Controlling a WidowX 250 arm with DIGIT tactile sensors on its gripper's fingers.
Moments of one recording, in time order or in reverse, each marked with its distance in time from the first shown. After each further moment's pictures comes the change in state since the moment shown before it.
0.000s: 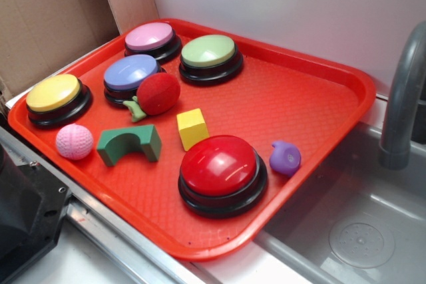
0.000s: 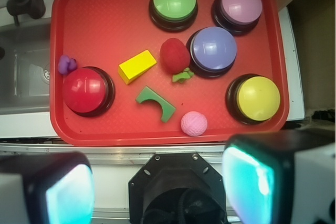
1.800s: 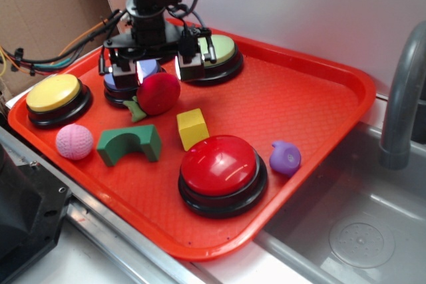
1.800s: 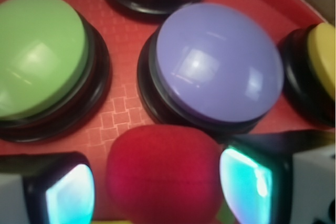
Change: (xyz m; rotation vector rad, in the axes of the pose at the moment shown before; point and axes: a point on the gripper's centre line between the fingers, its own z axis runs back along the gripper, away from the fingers) arm 0.102 0.035 -0.209 0.276 -0.154 0.915
